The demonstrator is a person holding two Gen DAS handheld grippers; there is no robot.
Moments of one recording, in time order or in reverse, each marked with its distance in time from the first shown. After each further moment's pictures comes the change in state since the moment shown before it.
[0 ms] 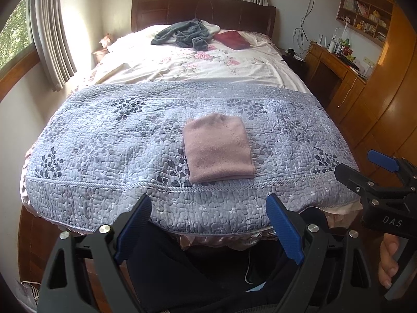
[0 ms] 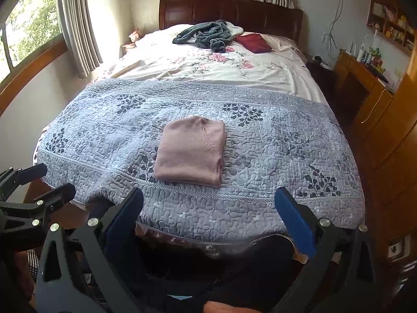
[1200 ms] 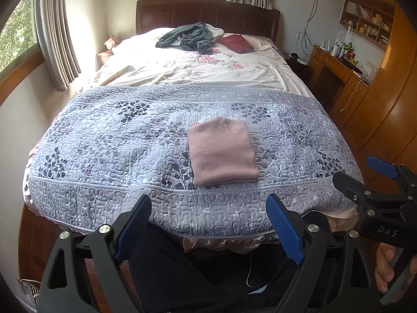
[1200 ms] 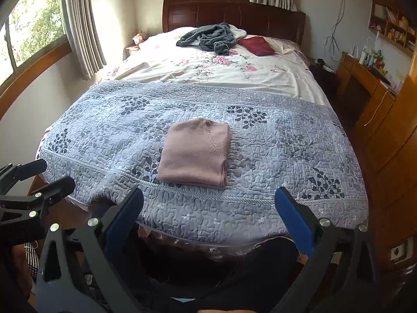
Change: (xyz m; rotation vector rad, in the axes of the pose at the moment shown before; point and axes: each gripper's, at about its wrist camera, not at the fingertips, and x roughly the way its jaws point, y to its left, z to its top) left arm -0.005 0.002 -0.001 -0.015 -0.021 0.022; right arm 0.001 0.008 -0.004 -0.008 -0.017 0.017
